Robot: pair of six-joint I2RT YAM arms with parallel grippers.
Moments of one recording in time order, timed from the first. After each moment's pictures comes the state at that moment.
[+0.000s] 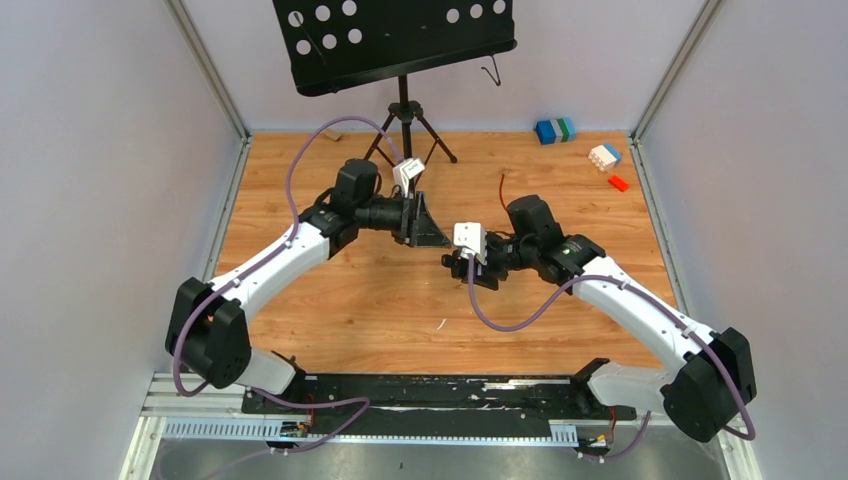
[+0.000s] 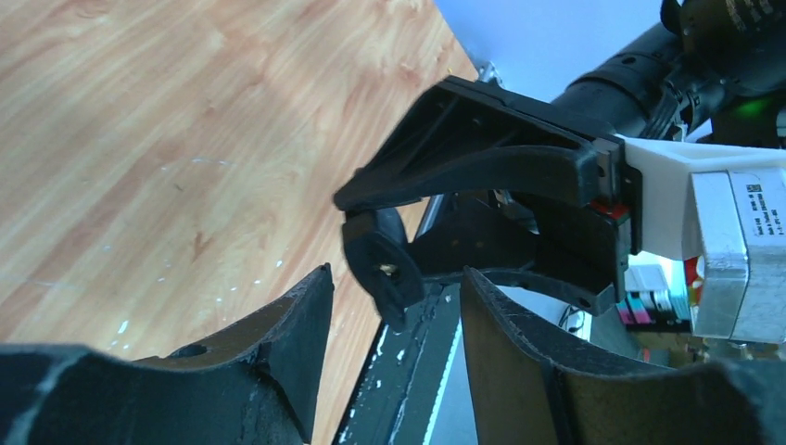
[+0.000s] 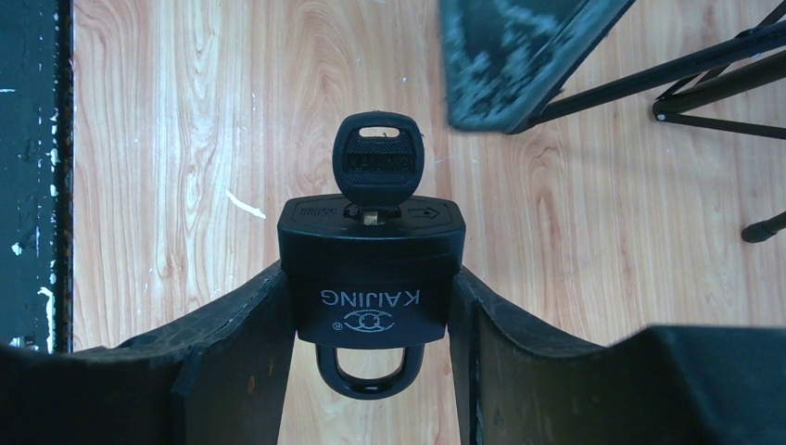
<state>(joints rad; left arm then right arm) -0.53 1.43 1.10 -0.14 0.84 -0.50 0.62 1.19 0.95 -0.46 -0.59 -0.77</state>
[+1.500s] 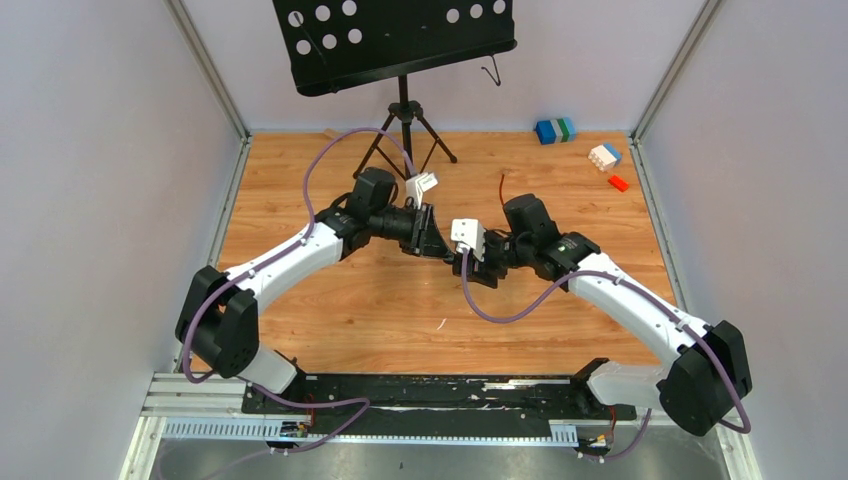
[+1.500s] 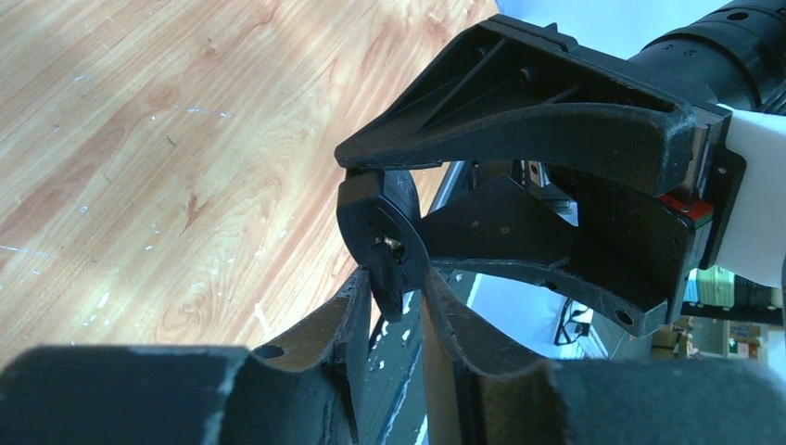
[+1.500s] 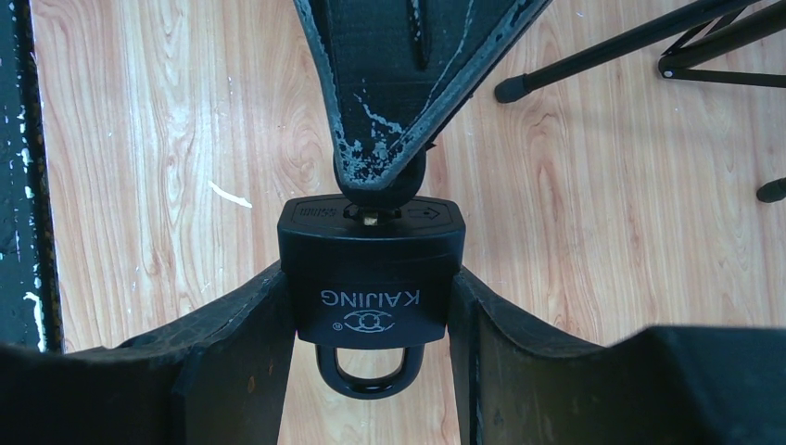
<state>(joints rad) -0.61 1.50 1.10 -0.20 0.79 -0.48 0.62 1.23 0.96 -0.47 -0.52 -0.74</state>
